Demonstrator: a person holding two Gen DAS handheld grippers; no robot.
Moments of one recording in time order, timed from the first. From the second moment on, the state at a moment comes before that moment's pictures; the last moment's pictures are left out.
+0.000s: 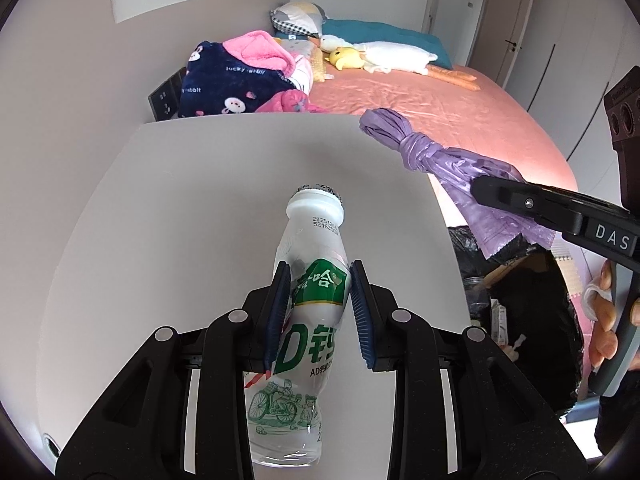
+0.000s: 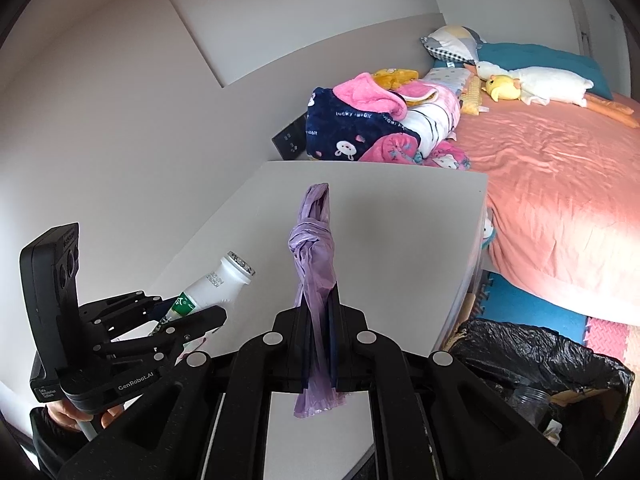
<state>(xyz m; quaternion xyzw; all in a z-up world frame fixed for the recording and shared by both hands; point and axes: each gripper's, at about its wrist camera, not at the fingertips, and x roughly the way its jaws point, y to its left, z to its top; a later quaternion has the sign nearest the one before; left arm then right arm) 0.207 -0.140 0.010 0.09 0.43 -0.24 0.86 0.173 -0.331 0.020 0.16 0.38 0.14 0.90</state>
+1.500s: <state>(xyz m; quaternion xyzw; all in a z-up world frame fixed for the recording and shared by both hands) 0.083 -0.298 0.012 0.13 0.42 -0.39 0.81 0.019 -0.465 0.032 0.21 0.34 0.04 0.92</state>
